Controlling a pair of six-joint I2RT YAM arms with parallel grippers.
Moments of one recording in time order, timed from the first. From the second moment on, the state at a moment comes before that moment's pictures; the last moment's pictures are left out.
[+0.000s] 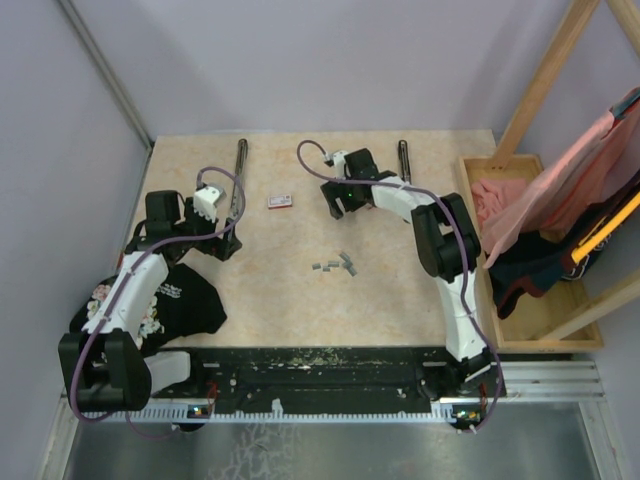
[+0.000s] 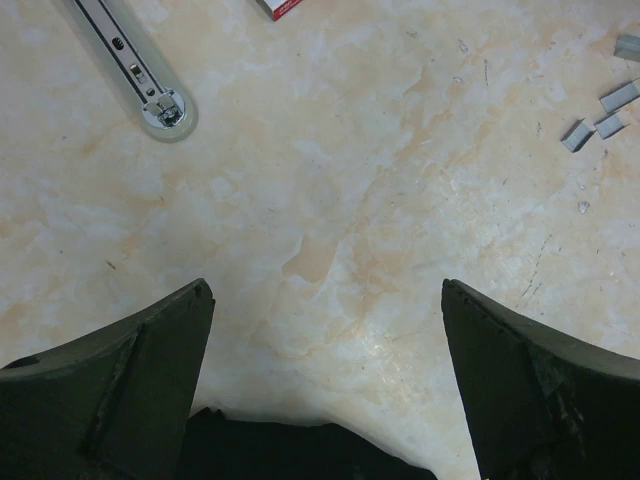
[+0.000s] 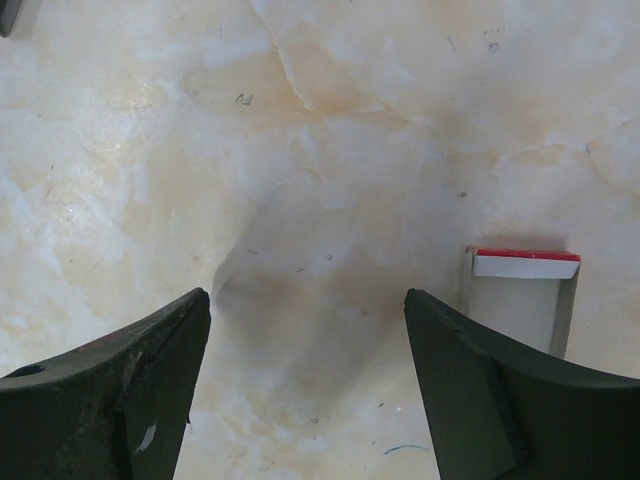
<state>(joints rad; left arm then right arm) 0.01 1.19 0.83 -0.37 0.49 0.37 0.46 2.20 1.65 -0.32 -0.15 -0.12</state>
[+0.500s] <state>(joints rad) 0.02 1.19 0.83 -0.37 0.49 0.37 0.42 2.22 1.89 -0.36 -0.12 -0.15</state>
